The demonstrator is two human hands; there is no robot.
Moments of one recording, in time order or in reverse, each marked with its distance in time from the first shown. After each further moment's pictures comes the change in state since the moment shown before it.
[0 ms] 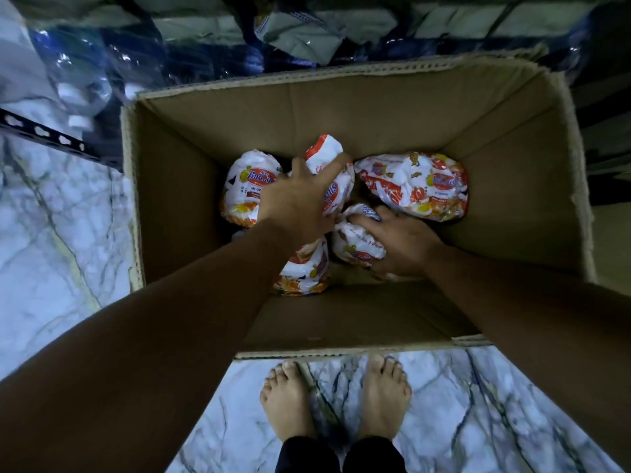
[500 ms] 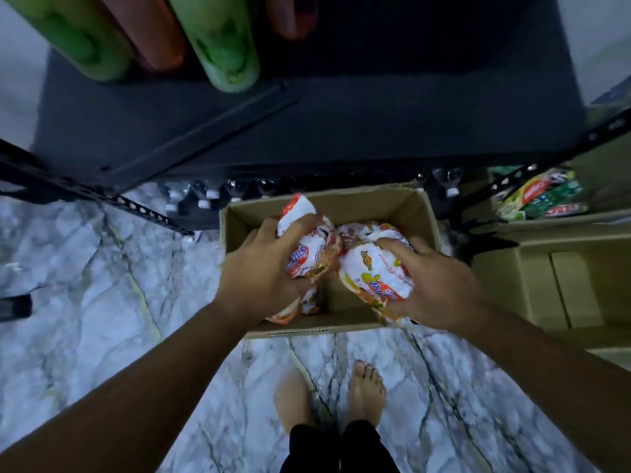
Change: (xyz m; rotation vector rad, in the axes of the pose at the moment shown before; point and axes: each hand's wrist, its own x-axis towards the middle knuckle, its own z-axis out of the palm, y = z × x) left_hand -0.200 0.015 -0.223 -0.218 0.200 0.032; right_hand -0.251 -0.083 -0.215 0.170 0.259 0.164
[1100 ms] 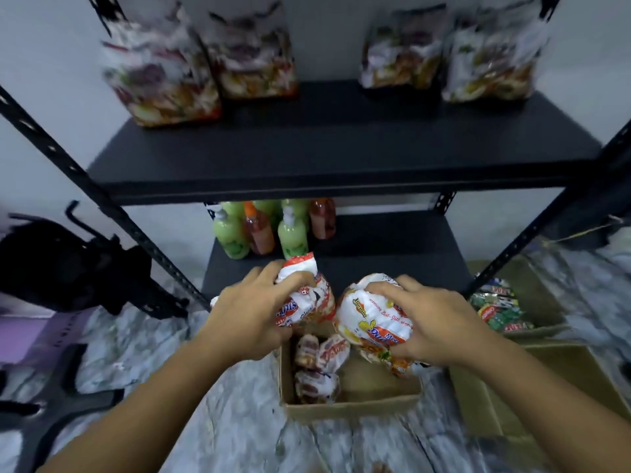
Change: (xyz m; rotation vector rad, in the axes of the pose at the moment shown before) left_hand -0.170 0.097 -0.360 0.261 0.221 0.231; right_hand -0.220 -0.155 -0.304 -0.184 0.217 -0.192
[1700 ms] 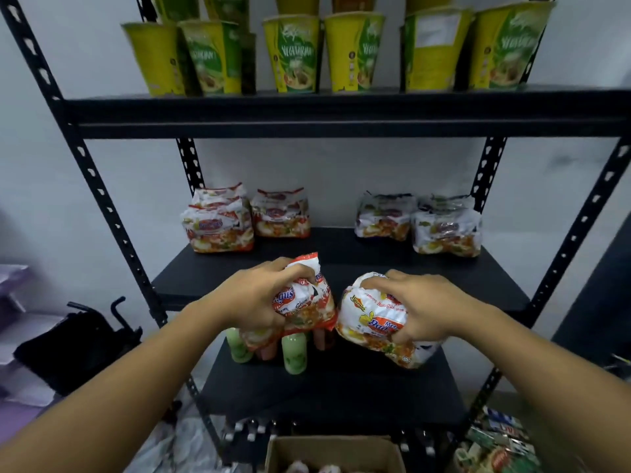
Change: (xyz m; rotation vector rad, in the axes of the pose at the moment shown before) left_hand 0.072 0.008 -0.202 0.023 0.110 0.139; right_hand 0.011 0.021 -0.229 -0.295 0.166 -0.185
